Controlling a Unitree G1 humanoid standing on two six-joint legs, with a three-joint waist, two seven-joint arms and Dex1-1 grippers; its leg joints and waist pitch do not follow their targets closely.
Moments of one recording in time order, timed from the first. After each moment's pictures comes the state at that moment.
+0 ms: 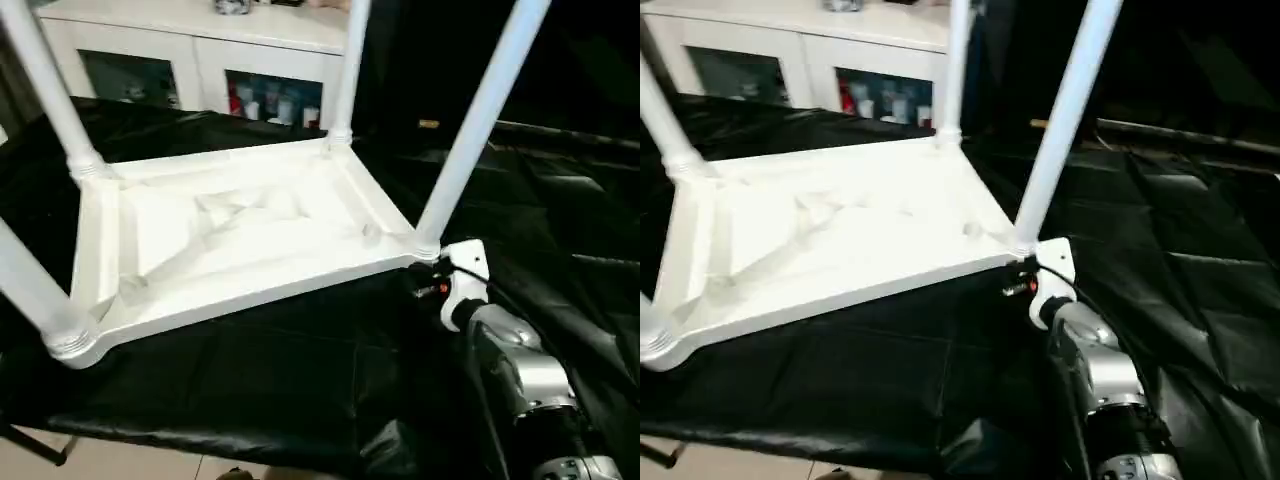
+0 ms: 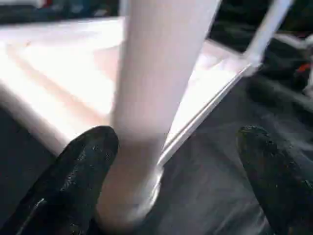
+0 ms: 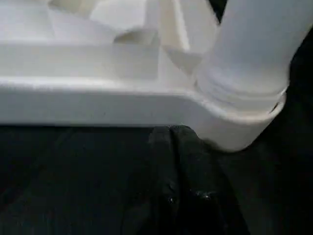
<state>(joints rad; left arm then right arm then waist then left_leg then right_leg) 0.24 0.88 0.68 0.22 -0.66 0.39 -1.32 -0.32 -0.21 0.04 0.45 0.15 0.21 0.35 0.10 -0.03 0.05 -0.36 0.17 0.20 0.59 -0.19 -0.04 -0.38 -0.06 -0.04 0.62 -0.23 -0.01</state>
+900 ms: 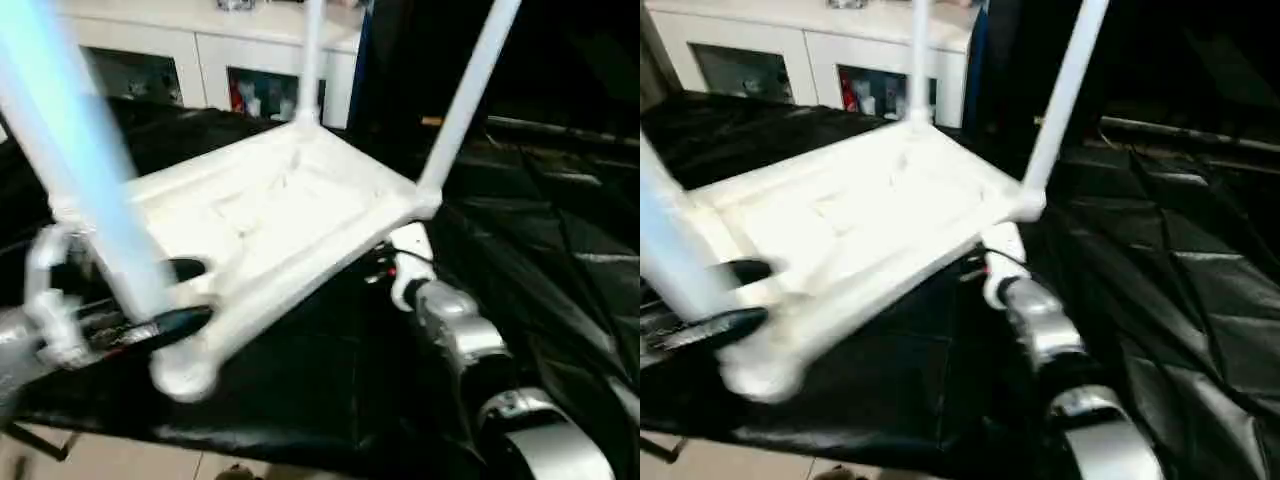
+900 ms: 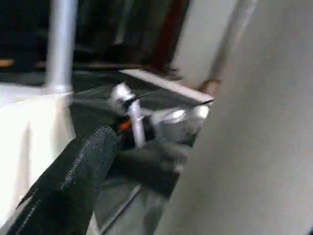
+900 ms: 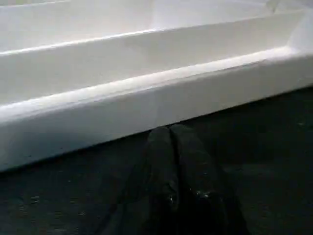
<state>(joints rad) -0.13 0.63 0.19 -0.15 -0.79 0.55 -1.26 -0.62 -0.07 0.07 0.92 0.07 0.03 0.34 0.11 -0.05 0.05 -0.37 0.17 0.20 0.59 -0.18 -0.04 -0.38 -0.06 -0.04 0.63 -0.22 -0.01</state>
